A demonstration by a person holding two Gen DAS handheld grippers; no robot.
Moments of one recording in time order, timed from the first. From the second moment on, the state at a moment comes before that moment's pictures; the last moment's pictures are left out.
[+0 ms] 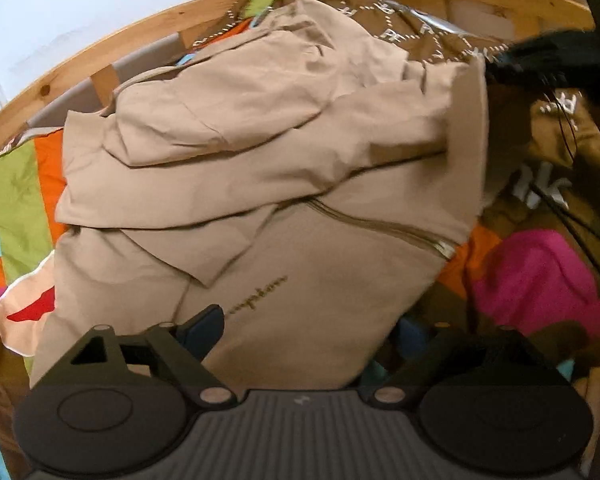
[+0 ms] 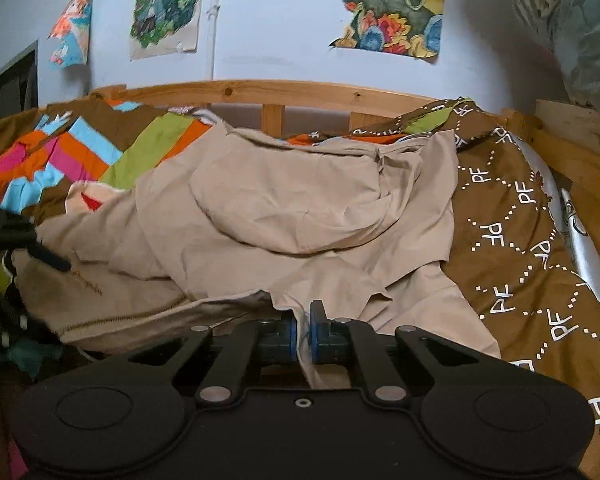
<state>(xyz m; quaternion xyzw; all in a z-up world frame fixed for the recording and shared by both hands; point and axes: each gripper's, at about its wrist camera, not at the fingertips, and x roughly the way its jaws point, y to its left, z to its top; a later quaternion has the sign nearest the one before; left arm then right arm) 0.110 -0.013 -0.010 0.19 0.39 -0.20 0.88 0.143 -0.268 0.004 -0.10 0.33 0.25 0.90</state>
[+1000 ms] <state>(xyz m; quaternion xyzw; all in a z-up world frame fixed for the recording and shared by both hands) 0.149 -0.002 0.023 0.11 0.38 -0.19 0.90 0.078 -0.194 -0.060 -0.38 0.28 0.34 0.81</state>
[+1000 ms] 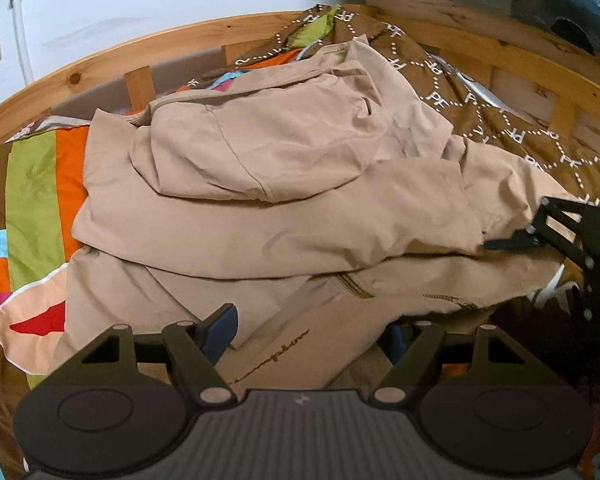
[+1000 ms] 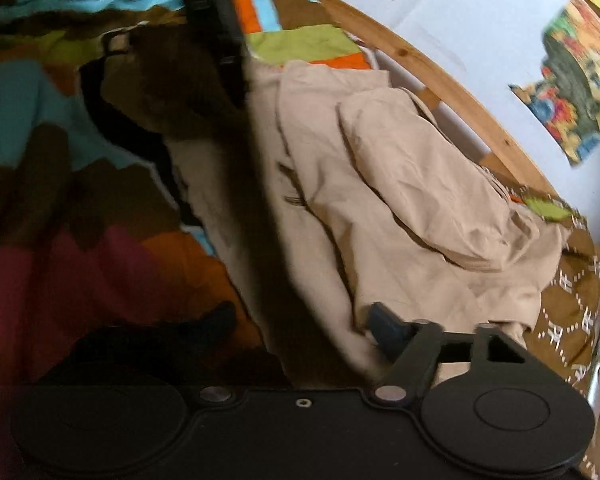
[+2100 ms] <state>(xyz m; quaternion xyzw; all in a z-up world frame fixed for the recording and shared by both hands) 0.098 0.056 -0.020 0.26 0.37 -0.01 0.89 0.107 -0.206 -0.041 -0.31 0.34 0.36 0.81</state>
